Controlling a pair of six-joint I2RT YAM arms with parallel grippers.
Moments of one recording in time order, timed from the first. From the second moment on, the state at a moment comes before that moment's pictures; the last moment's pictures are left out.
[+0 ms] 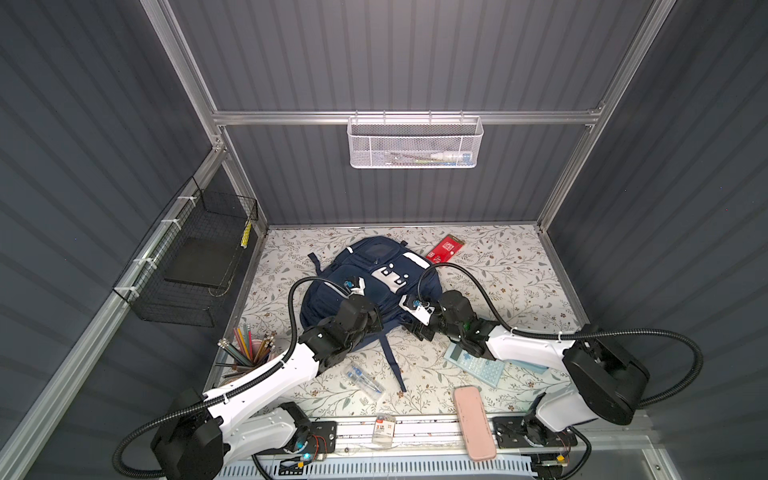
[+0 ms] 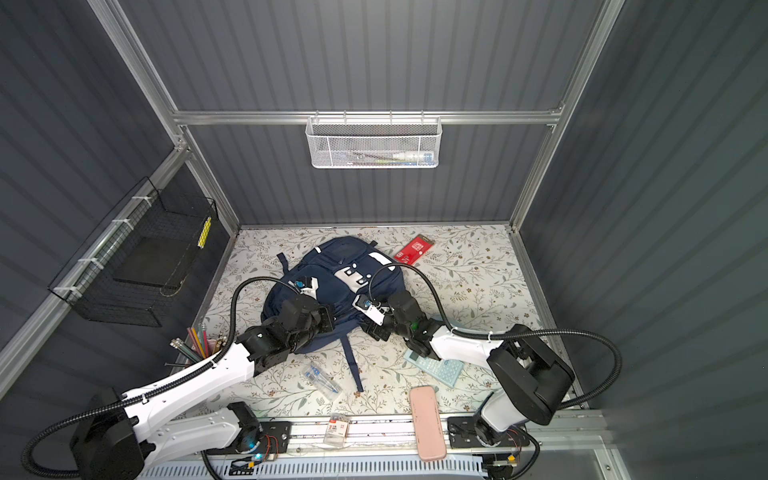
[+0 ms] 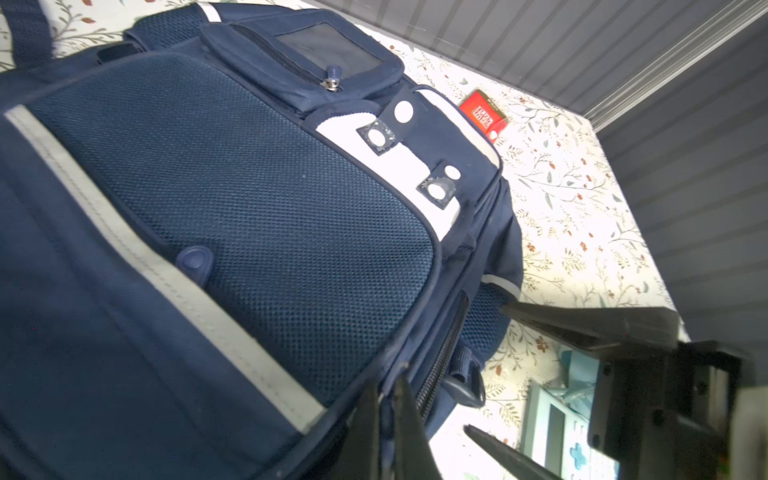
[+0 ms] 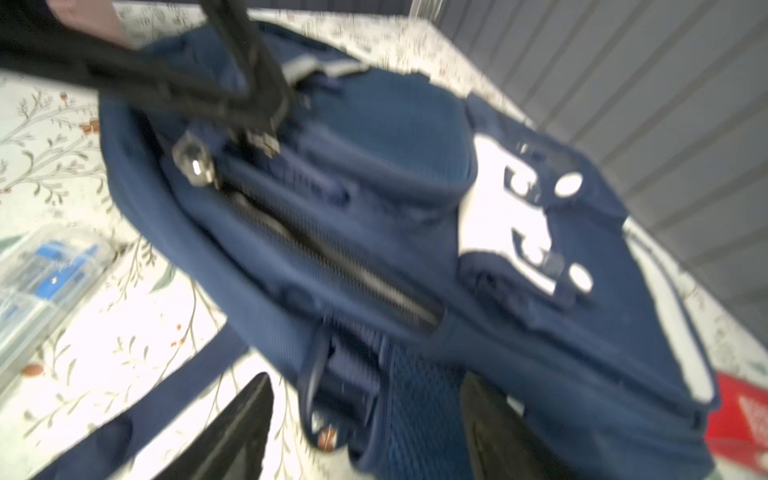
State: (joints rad) left arm -0.80 1.11 0.70 -0.20 -0.26 -0.72; right arm 0.79 1.51 0.68 0.39 -0.18 -0.43
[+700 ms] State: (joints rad) left arm -0.80 1.06 0.69 -0.18 -0.27 -0.80; right arm 0.83 1.68 0.66 0.74 -0.21 -0.66
